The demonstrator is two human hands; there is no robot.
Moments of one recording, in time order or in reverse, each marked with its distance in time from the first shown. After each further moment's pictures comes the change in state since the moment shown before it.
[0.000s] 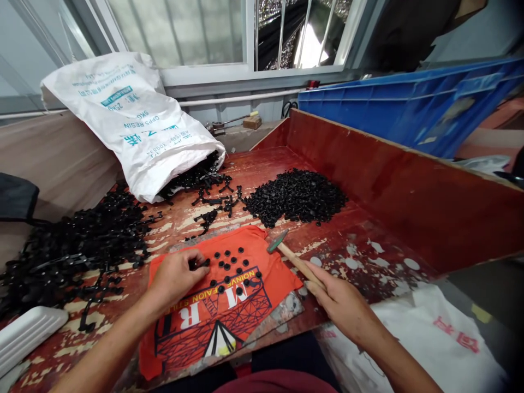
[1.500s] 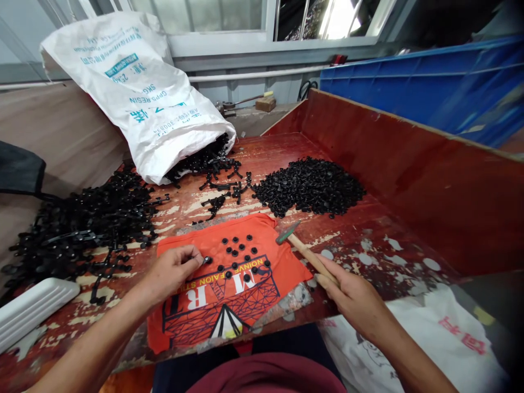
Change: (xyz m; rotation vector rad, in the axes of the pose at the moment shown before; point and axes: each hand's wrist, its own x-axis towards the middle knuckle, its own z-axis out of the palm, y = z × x) left_hand -0.030 -0.009 -0.009 -0.617 -0.176 -0.201; right_hand 0.000 -0.002 -0.003 -0.018 0.062 -0.081
